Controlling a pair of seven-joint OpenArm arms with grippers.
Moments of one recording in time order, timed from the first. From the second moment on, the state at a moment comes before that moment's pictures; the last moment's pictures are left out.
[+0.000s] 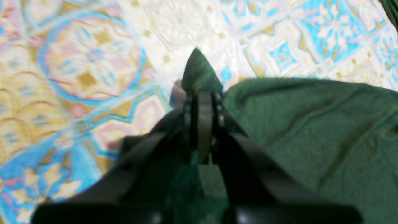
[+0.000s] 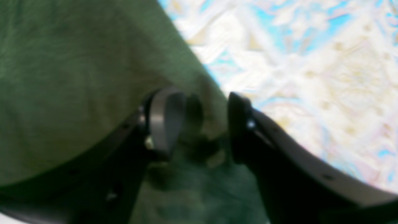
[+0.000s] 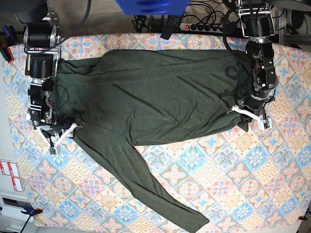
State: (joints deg) left arm 4.5 -13.5 -13.0 78.9 -23.3 -5.2 27.3; right arm 17.0 20.1 4.3 53.5 11.0 17.4 -35.0
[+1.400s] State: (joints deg) left arm 9.0 -13.3 -13.2 82.9 -23.5 -5.3 27.3; right arm 26.7 20.1 -11.6 32.5 11.7 17.8 -19.3
